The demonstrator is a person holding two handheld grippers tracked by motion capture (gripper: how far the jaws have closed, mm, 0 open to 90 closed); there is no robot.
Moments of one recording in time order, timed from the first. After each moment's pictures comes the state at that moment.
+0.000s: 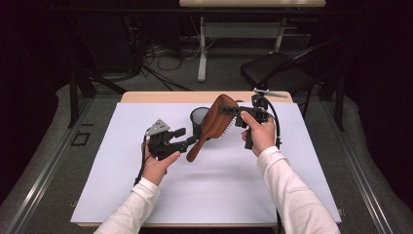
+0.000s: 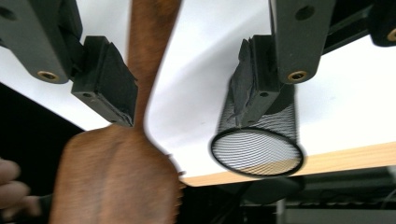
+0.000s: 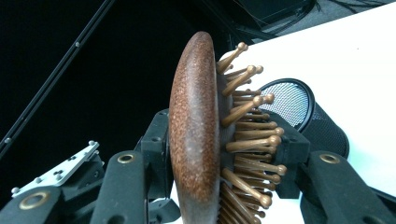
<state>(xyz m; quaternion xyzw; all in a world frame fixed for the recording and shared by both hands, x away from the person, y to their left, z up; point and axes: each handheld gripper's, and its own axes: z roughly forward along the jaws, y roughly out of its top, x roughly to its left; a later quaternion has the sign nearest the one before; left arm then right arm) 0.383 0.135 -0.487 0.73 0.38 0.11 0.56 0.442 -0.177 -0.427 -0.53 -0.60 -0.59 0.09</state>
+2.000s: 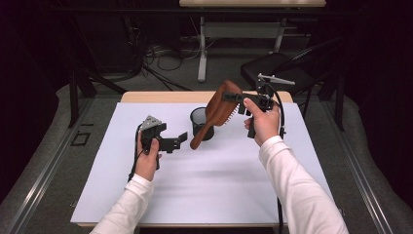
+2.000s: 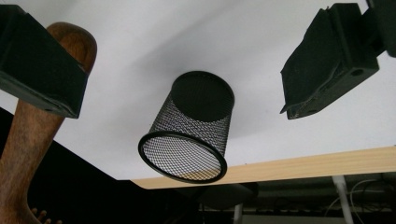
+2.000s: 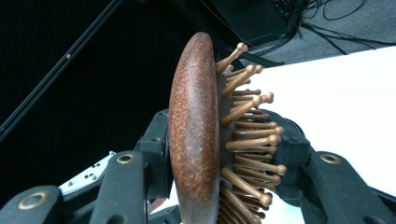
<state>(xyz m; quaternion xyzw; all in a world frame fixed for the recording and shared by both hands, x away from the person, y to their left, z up) 0.400 0.155 -0.492 0.72 0.43 0.15 0.53 0.445 -0.180 -0.384 -0.53 -0.61 -0.59 0.04</state>
